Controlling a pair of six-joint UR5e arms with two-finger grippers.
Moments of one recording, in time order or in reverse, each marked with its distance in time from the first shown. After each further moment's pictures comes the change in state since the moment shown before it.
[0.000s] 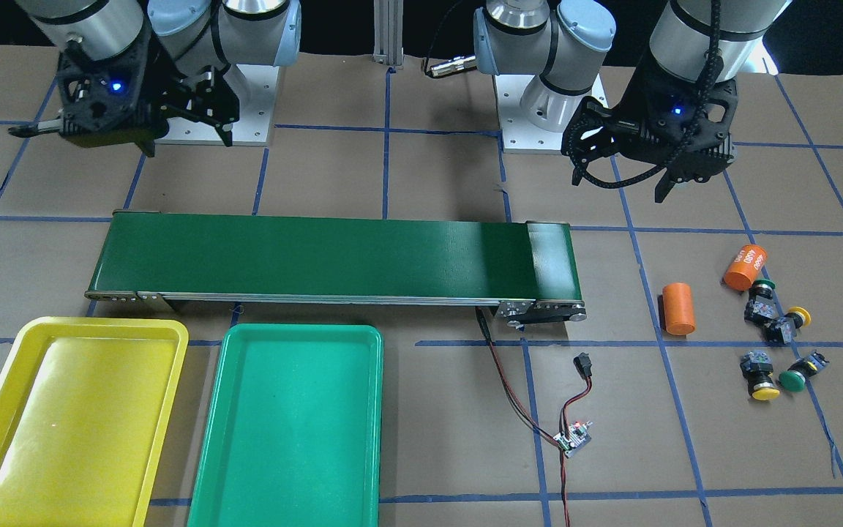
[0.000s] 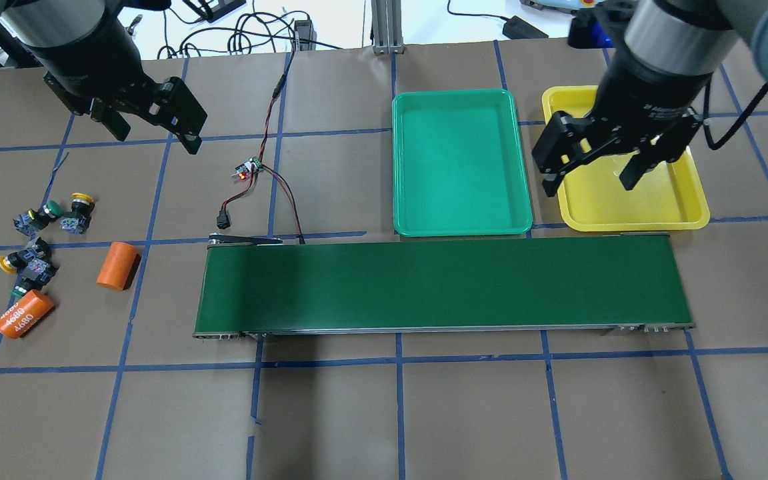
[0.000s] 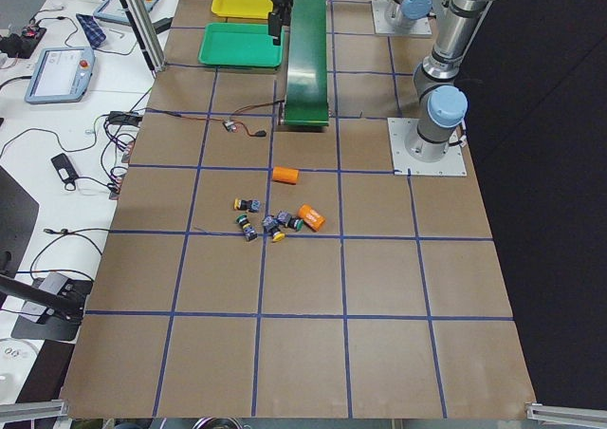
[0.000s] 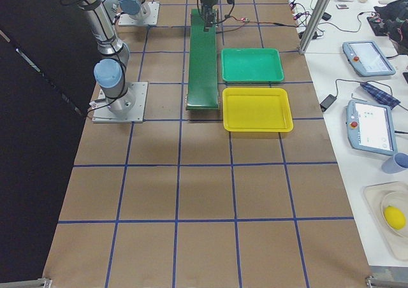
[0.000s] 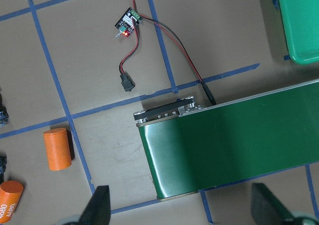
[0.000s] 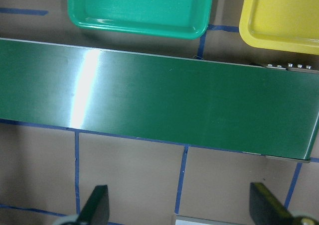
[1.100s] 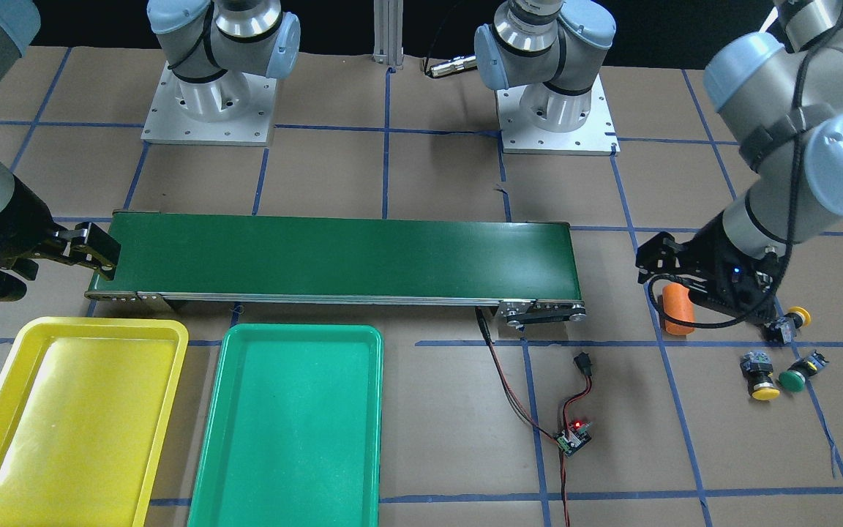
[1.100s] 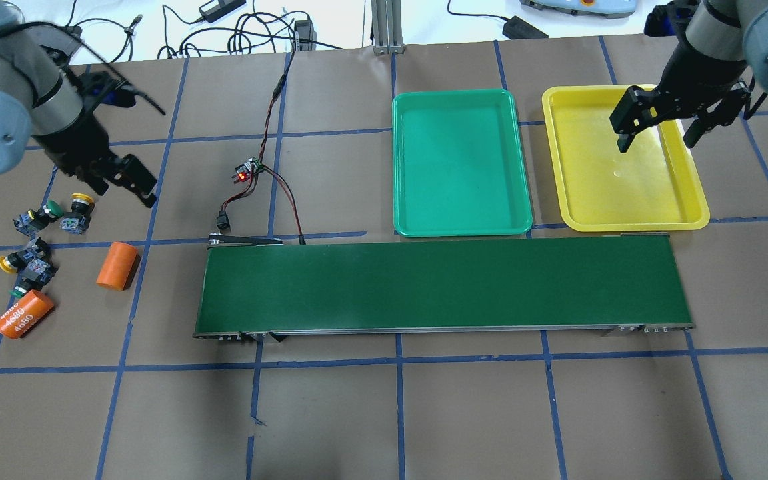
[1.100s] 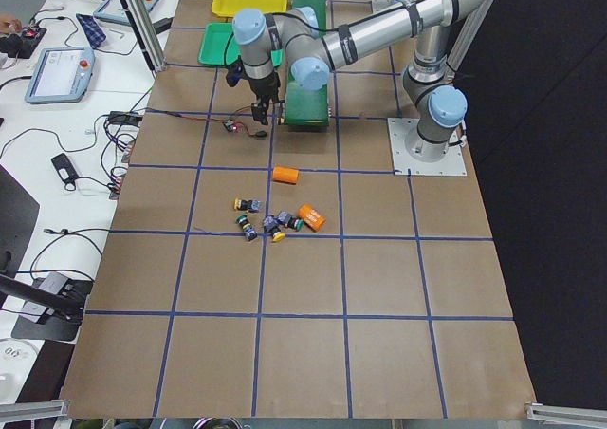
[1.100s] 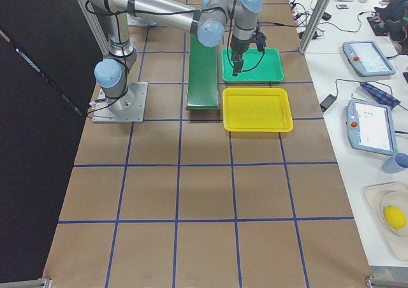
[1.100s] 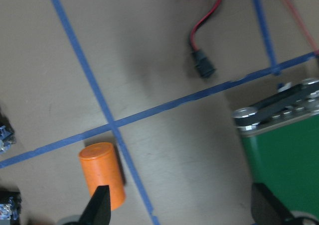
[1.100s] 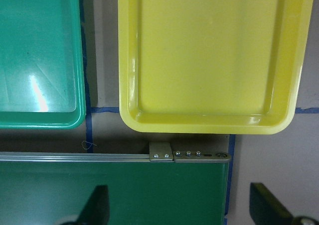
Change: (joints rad) left arm 0.332 -0.212 -0.238 0.302 0.002 0.413; right arm -0.175 0.211 0.019 -0.324 -0.125 -0.098
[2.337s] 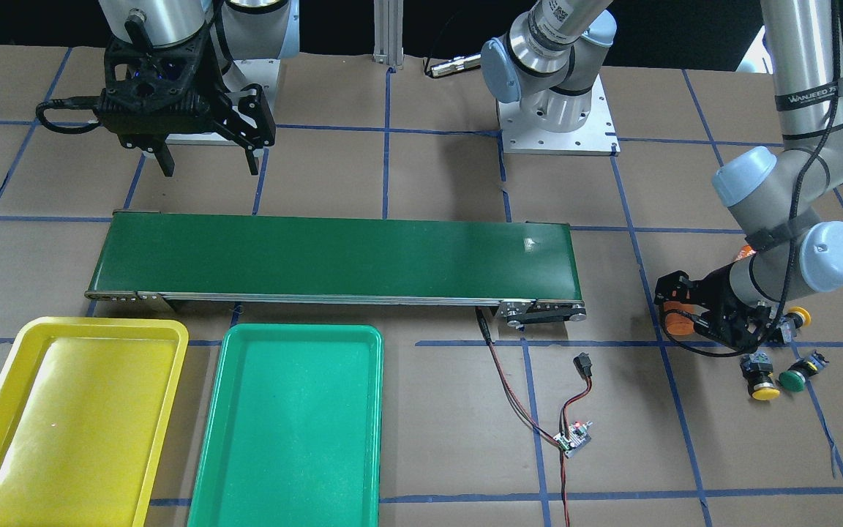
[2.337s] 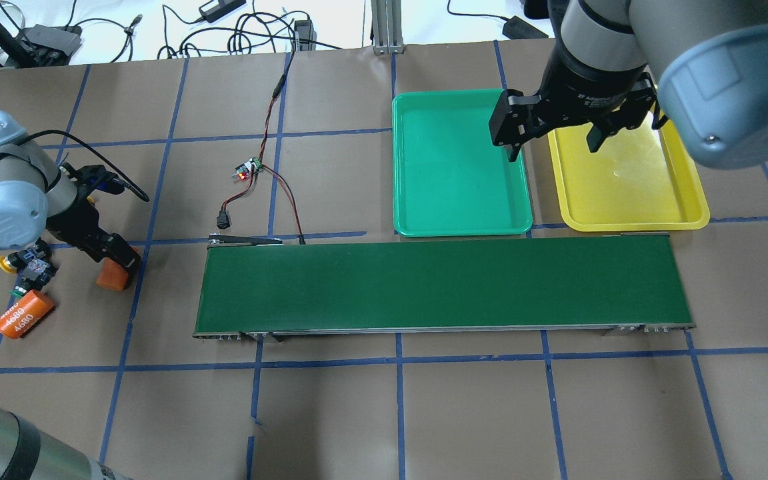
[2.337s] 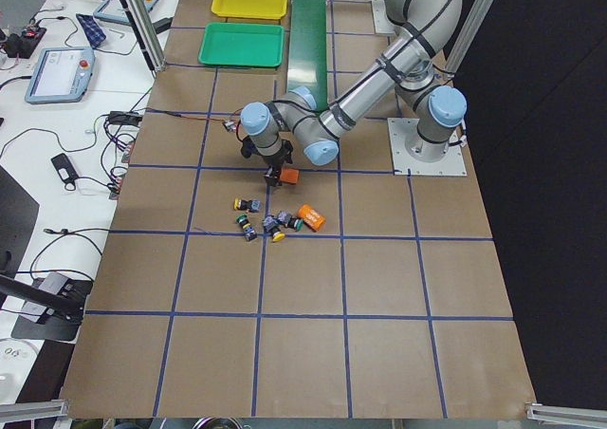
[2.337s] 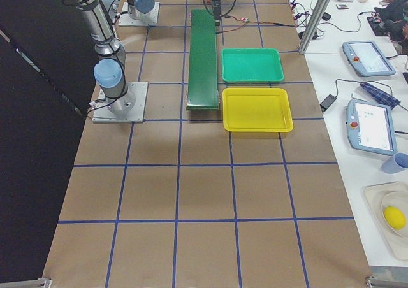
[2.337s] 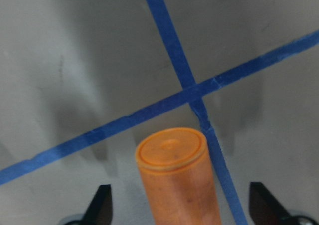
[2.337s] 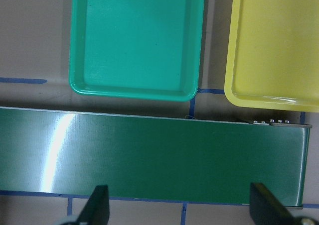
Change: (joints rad) left arm 0.135 -0.168 -0.172 0.254 0.040 0.199; right arm 0.347 -0.211 0.001 0.062 0.007 0.292
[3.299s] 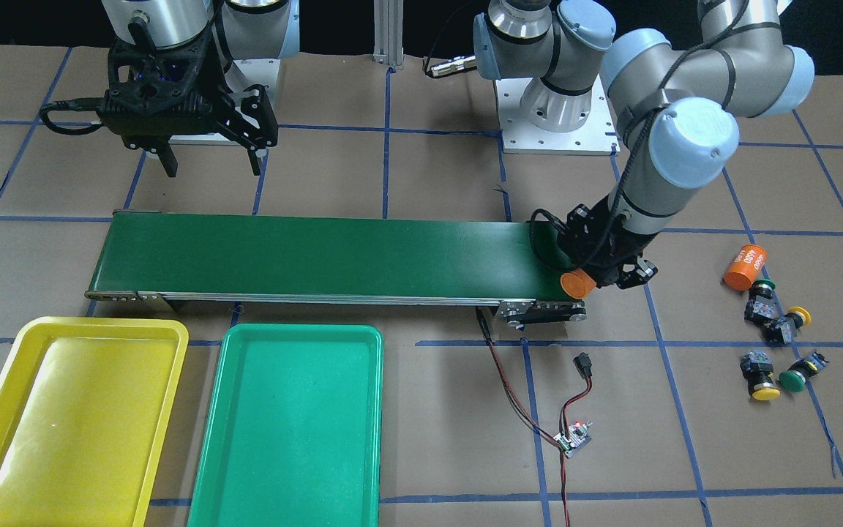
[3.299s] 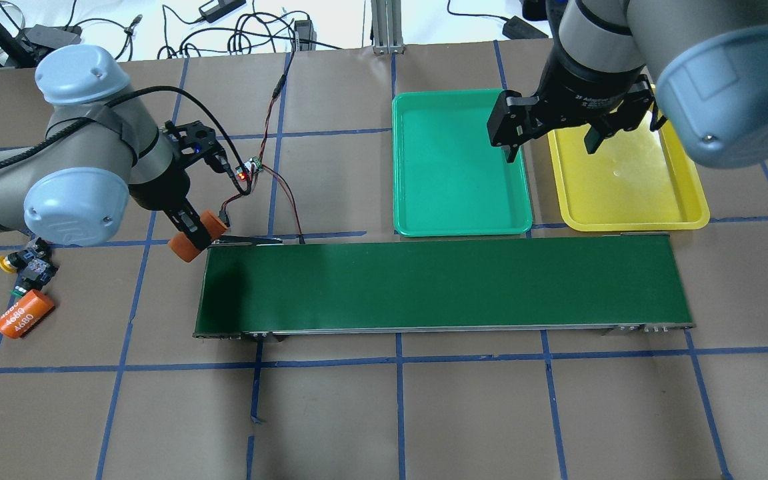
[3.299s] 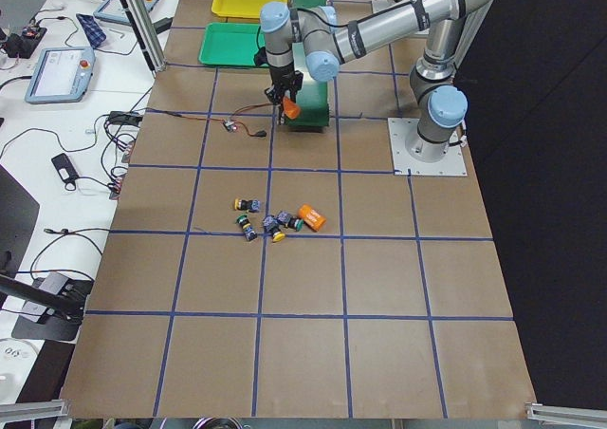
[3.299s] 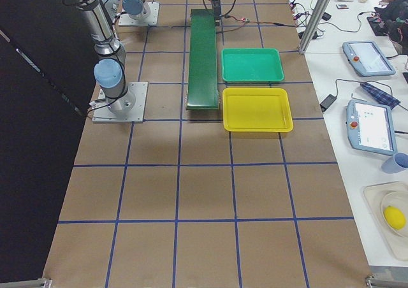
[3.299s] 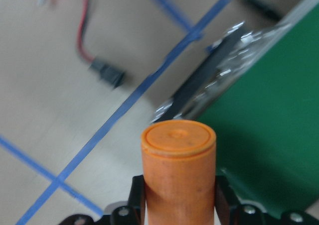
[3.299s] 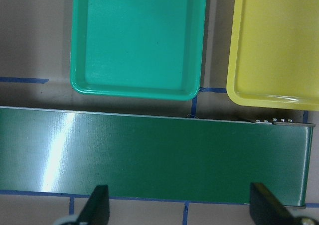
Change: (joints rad) left arm -0.425 0.319 -0.028 -0.150 -0.028 0.099; right arm -0.003 0.000 0.001 0.001 0.005 0.000
